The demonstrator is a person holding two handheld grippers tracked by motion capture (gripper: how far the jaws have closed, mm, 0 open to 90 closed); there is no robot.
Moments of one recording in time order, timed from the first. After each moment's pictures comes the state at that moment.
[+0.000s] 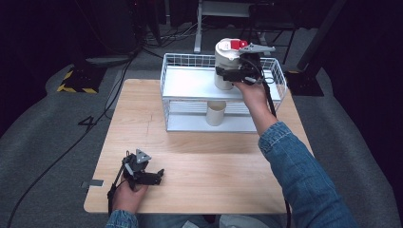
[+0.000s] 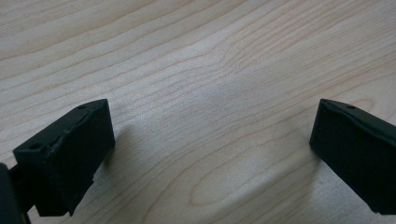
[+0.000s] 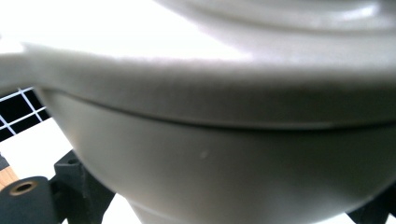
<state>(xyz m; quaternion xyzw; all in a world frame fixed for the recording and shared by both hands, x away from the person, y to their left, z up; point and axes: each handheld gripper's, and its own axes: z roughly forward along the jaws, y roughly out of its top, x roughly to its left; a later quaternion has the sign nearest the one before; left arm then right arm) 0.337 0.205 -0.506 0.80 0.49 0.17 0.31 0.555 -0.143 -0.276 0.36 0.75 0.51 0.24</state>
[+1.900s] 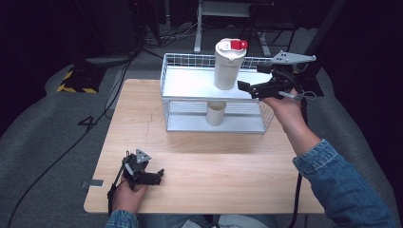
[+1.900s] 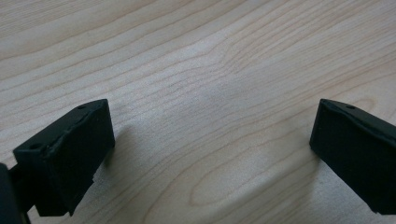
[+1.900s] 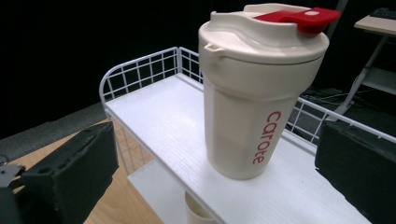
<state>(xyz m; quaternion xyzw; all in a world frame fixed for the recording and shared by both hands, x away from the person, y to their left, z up) 0.337 0.205 -0.506 0.80 0.49 0.17 0.31 0.471 -0.203 -0.240 0.29 0.77 0.53 0.21</state>
